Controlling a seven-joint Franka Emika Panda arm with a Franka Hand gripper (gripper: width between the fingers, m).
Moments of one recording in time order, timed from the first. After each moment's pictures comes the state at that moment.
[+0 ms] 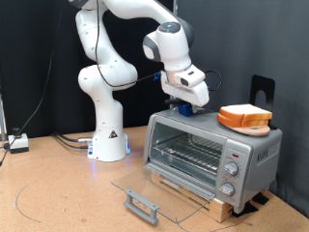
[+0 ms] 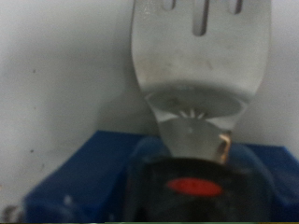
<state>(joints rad) 0.34 -0.60 0.10 -2.80 0.51 2.18 -0.87</state>
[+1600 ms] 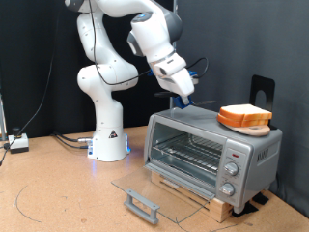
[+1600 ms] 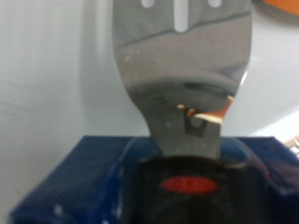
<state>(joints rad) 0.22 -0.71 -0.03 -2.81 0.59 2.30 -0.83</state>
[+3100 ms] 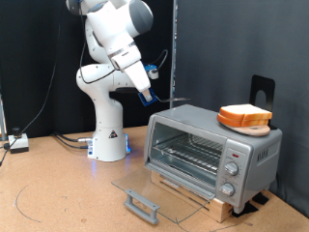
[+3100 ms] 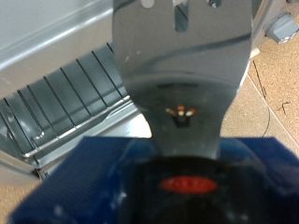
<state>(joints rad) 0.04 -0.69 -0.17 -2.71 0.42 2.13 -0.92</state>
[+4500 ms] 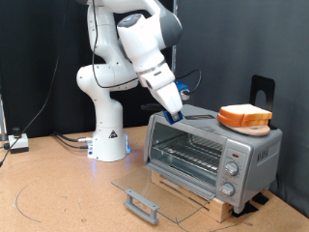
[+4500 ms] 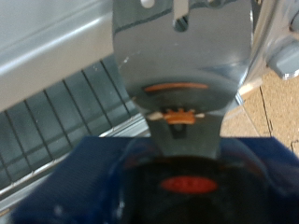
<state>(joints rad) 0.12 -0.37 -0.09 -2.55 0.53 2.22 -0.93</state>
